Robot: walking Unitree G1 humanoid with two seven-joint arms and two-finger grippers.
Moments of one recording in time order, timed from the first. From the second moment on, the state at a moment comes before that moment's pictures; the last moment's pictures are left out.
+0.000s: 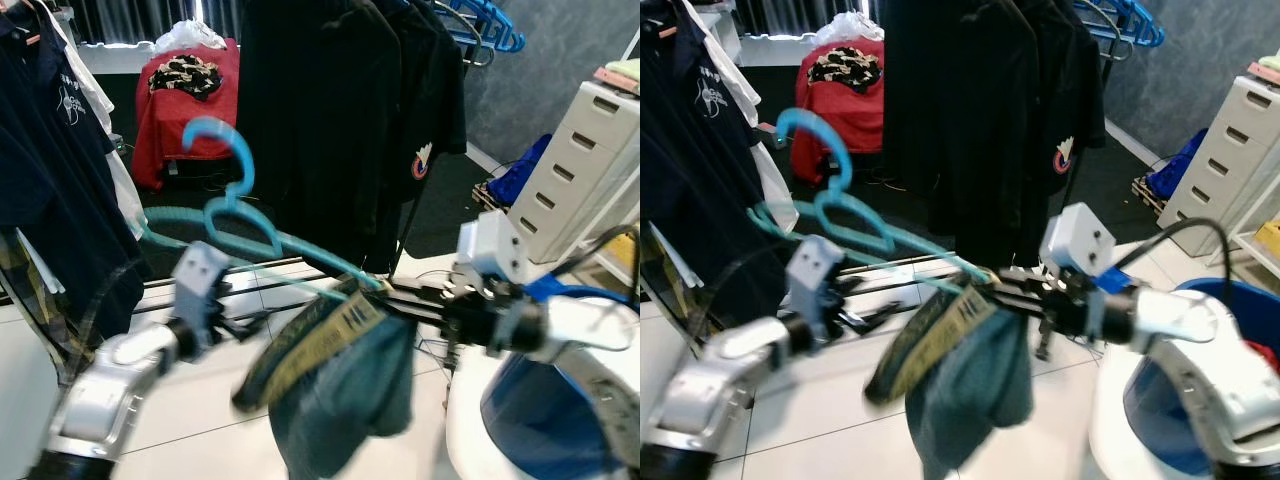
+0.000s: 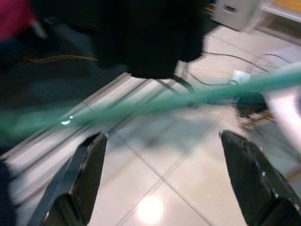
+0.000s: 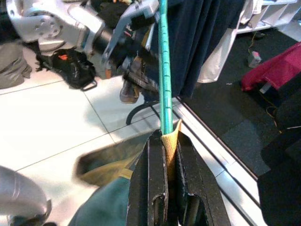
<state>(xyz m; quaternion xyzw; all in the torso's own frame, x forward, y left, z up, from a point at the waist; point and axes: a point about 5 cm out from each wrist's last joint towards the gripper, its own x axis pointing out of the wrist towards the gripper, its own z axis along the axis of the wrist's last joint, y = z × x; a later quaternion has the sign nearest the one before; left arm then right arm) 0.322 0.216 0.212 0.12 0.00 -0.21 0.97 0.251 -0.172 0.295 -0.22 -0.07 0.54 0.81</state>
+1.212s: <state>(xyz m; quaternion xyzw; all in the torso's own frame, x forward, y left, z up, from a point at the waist) 0.317 0.187 0.194 0.14 0.09 -0.18 0.97 0.288 -0.148 0.361 -0.27 -0.12 0.64 0.71</state>
